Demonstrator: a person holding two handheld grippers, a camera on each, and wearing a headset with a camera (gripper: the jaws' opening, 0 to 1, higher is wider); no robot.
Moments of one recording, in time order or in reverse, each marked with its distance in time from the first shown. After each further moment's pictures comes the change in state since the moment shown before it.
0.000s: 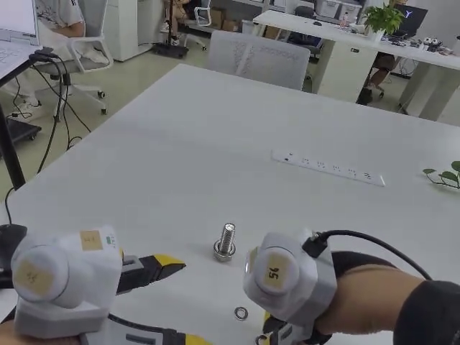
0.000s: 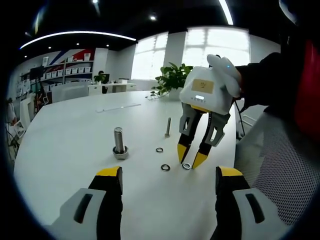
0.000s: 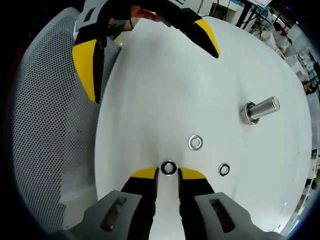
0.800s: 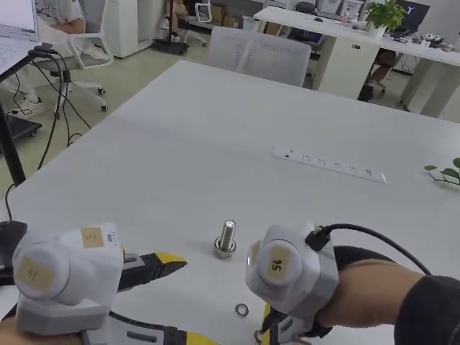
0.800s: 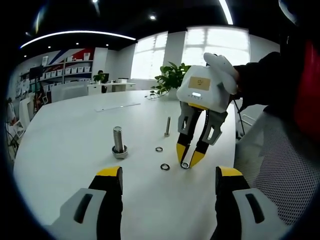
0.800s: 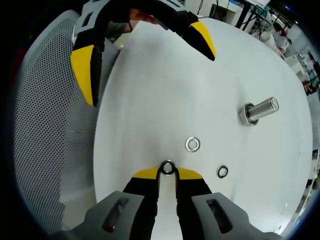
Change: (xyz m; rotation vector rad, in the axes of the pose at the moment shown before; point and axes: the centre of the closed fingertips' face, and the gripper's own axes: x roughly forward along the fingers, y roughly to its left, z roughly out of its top) left arm 0.001 0.000 -0.001 0.000 0.007 -0.006; right arm 0.000 -0.005 0.002 0.001 -0.016 0.010
